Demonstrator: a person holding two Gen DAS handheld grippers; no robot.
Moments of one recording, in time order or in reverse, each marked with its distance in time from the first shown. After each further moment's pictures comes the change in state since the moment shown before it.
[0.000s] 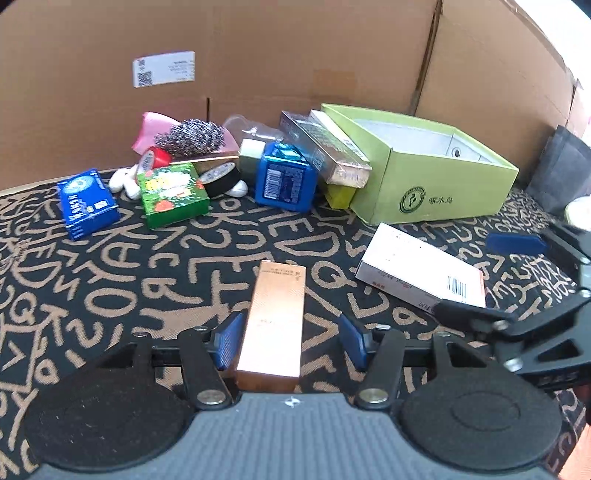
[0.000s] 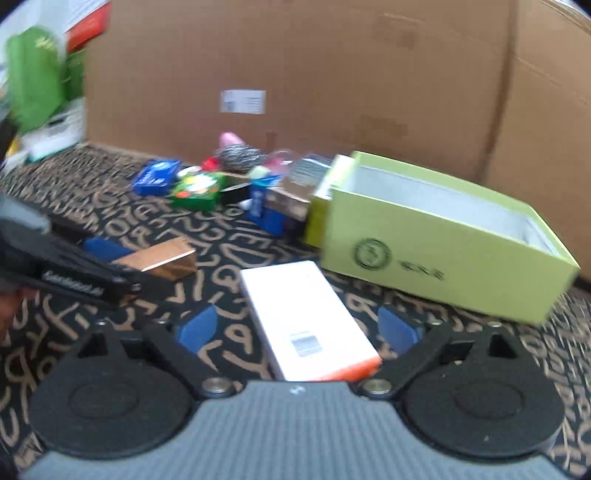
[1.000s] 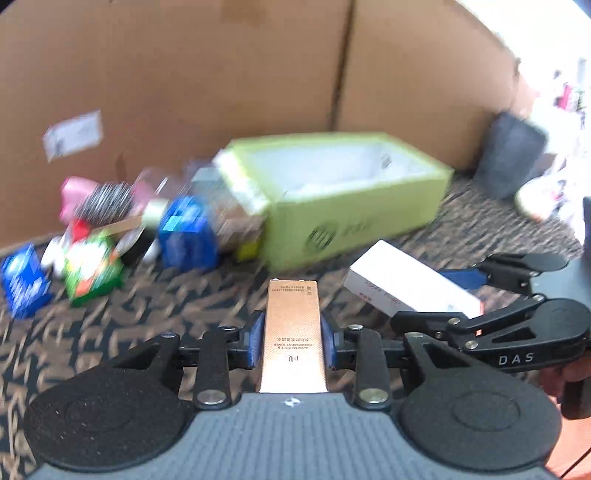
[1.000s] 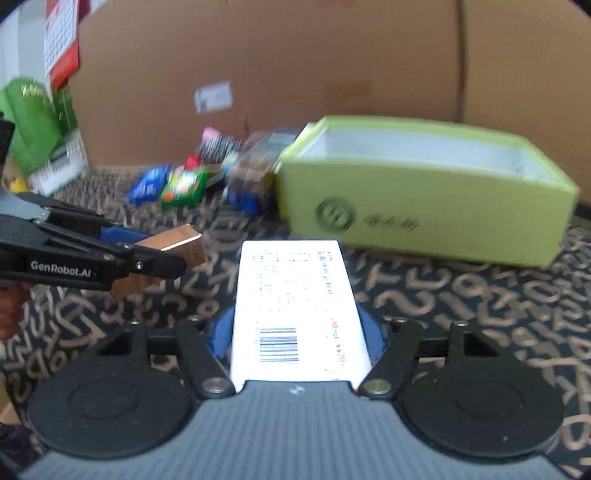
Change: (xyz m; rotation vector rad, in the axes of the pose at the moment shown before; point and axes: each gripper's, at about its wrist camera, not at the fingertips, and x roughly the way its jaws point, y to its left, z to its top) left arm -0.011 -0.068 0.045 0.140 -0.060 -0.138; right arm -0.031 -0.083 -0.014 0.258 0.002 0.108
